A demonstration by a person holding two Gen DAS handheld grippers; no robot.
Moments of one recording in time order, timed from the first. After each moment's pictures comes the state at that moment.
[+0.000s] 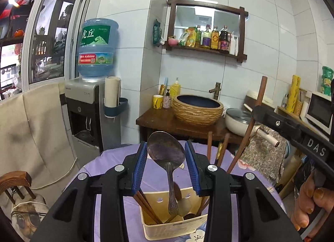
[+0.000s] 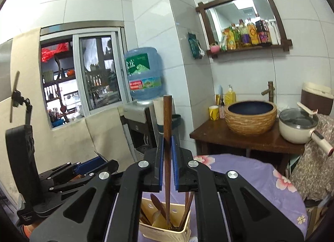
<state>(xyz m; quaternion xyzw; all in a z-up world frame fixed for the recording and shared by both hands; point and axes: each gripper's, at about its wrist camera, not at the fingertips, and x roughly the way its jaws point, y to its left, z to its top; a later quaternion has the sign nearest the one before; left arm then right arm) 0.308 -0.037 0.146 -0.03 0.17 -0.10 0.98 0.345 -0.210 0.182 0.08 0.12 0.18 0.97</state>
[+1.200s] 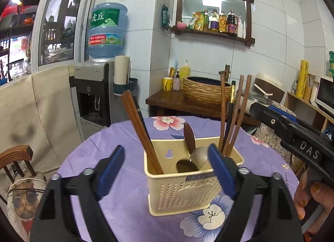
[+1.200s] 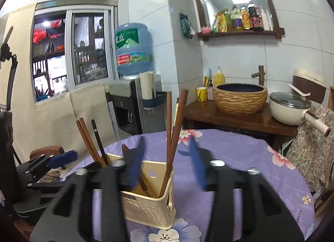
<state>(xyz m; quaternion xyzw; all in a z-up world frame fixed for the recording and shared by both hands) 0.275 -0.030 0.067 -0.02 0.19 -0.06 0.98 0.333 -0.211 0.086 0.05 0.13 0.13 0.98</state>
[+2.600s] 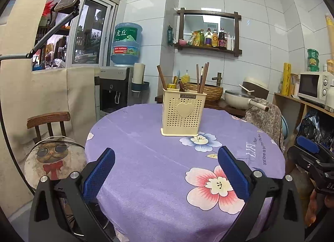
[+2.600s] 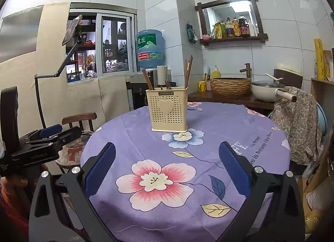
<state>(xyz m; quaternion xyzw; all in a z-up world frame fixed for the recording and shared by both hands) -0.003 0.004 -0.007 -0.02 0.14 -0.05 0.99 0.002 -0.233 -0.018 0.03 0.12 0.15 0.98</state>
